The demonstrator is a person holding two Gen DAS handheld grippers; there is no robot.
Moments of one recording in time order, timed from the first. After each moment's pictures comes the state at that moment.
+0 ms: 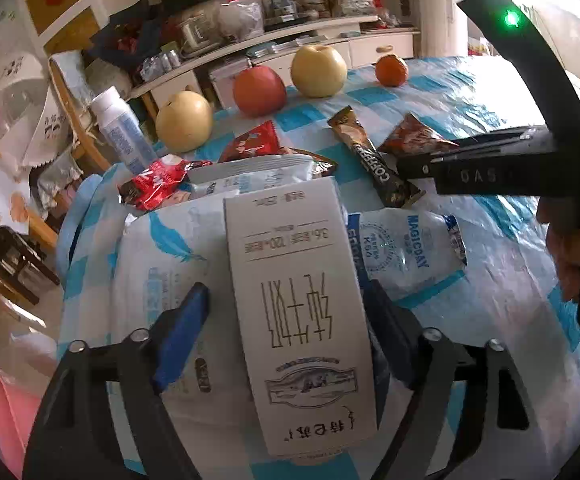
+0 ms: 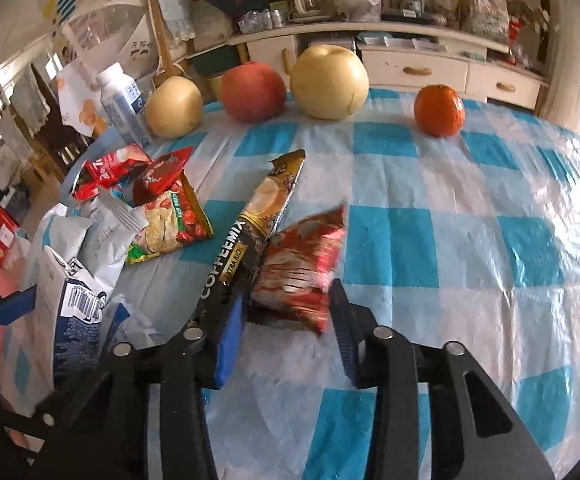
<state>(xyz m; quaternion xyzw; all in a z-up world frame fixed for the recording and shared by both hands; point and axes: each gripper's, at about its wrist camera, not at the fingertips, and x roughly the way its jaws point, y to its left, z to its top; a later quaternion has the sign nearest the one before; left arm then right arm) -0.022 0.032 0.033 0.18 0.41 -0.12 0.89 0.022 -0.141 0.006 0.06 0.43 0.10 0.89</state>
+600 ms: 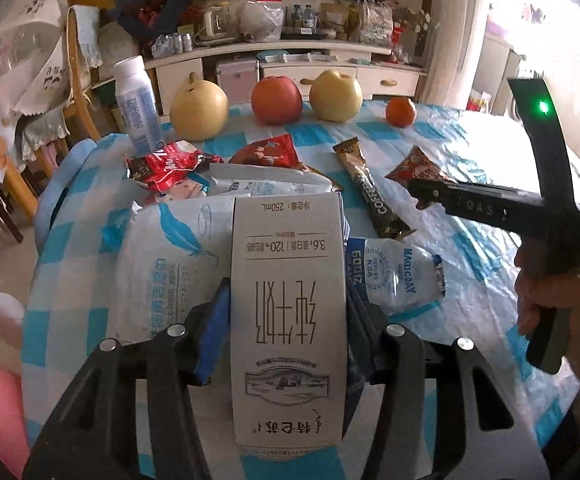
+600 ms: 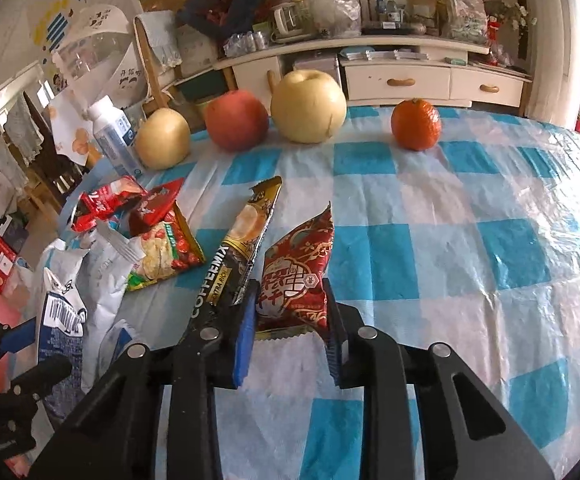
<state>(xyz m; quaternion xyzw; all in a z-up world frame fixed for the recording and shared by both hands) -0.020 0.067 0.048 0.06 0.41 -0.15 0.90 0.010 -0.155 0.019 0.09 0.40 0.08 0.91</state>
